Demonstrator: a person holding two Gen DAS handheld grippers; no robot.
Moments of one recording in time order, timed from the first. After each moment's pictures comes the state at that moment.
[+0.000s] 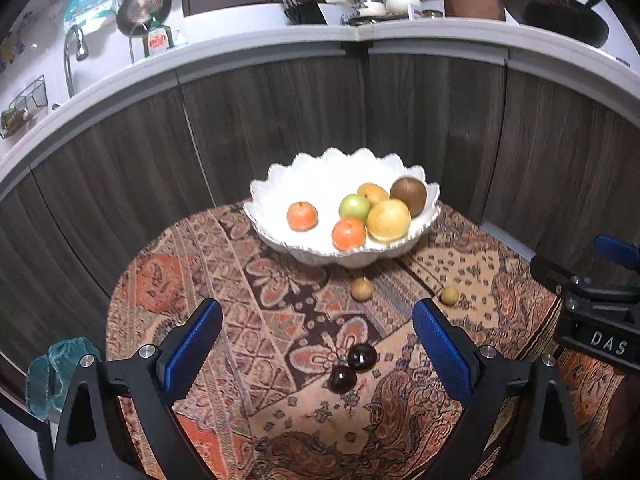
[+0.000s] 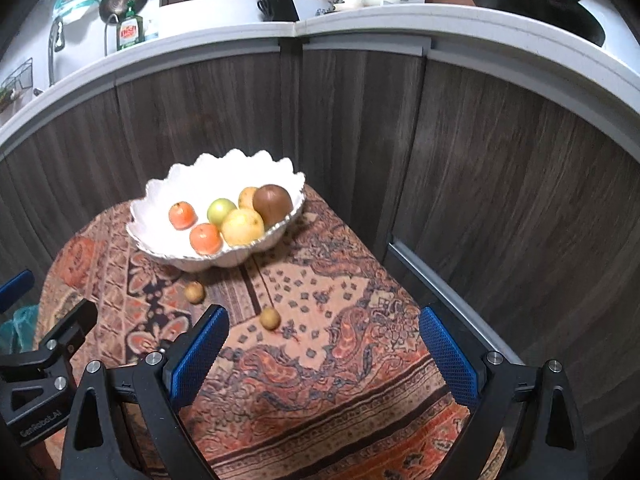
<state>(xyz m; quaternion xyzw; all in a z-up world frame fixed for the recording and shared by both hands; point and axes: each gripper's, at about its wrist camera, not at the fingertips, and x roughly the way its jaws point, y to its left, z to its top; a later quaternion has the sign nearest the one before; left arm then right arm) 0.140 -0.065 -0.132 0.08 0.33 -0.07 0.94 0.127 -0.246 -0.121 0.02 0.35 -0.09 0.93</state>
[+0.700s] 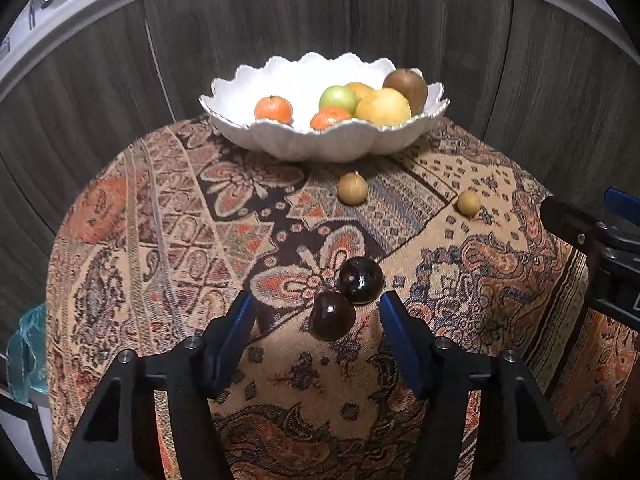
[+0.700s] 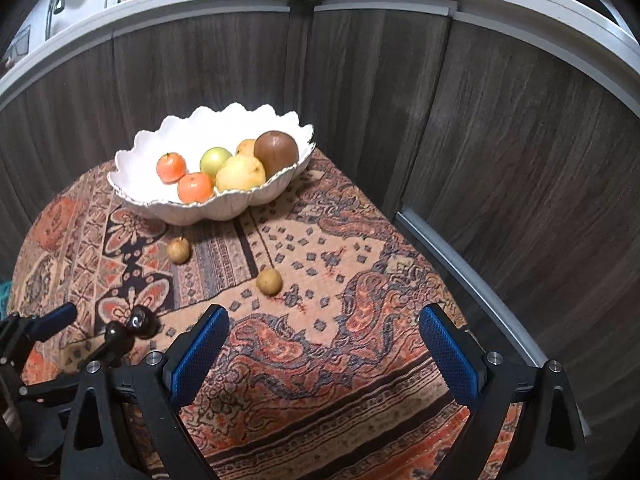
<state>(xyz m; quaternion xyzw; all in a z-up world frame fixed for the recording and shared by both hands) 0.163 -0.063 -0.221 0.08 0.43 -0.11 0.89 0.141 -0.224 -0.170 -0.01 0.39 -0.09 0.92</state>
